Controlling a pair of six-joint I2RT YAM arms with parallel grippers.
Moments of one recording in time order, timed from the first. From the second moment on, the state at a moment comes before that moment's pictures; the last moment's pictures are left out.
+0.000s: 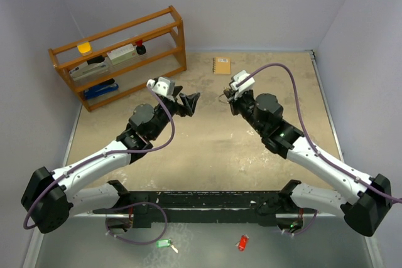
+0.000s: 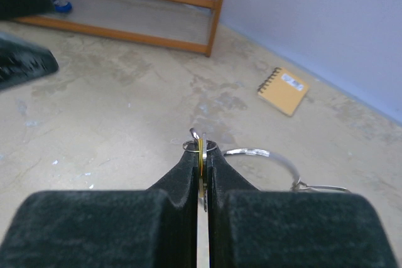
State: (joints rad) left arm -0.75 1.09 0.69 0.53 -0.21 -0.18; right arm 0.75 1.06 0.86 0.11 0.20 -0.16
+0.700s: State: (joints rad) left arm -0.75 1.10 0.67 0.62 0.03 -0.15; right arm 0.84 1.08 1.10 -0.31 0.19 -0.20
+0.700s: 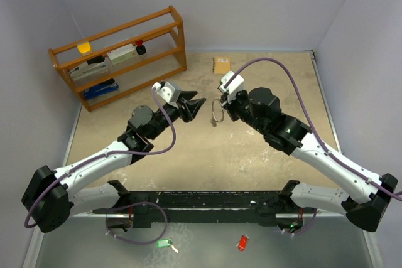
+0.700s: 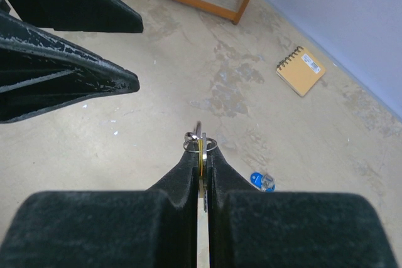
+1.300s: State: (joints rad) left arm -0.75 1.19 0.59 0.96 0.34 -0.16; right arm 0.84 1.07 1.18 -0.38 0.14 -0.23
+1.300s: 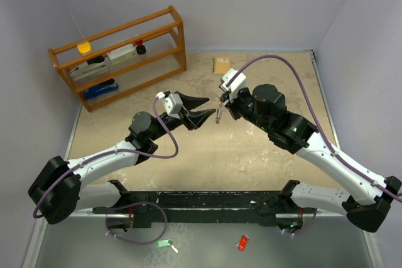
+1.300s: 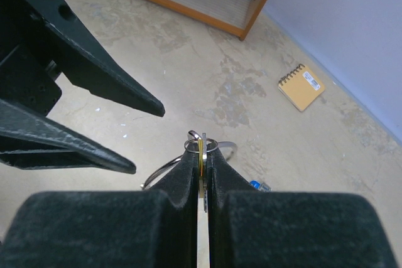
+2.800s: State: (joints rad) left arm -0.86 1.40 0.62 1.22 0.06 -0.04; right arm 0.87 1.07 1.22 -0.40 0.10 -0.21
